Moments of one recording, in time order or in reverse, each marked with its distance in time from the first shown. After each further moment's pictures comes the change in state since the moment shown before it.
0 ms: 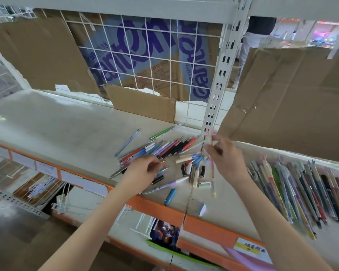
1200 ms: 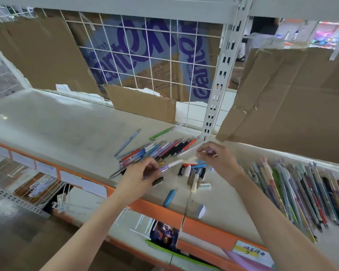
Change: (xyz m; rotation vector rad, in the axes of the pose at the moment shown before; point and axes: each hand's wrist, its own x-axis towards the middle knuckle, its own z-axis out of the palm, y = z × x) left_hand -0.013 -0.008 0.004 -0.141 0.048 0.074; right_hand 0.014 0.021 0.010 0.169 -0.228 0.042
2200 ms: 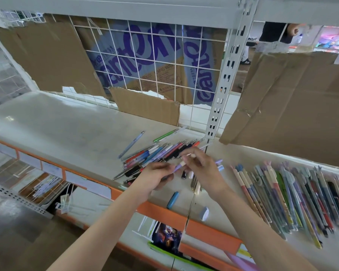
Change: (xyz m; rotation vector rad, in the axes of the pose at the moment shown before) left_hand 0.016 0.025 0.013 -0.721 -0.224 -0.432; right_hand -0.021 -0.028 0.048 0.322 -0.072 -0.082
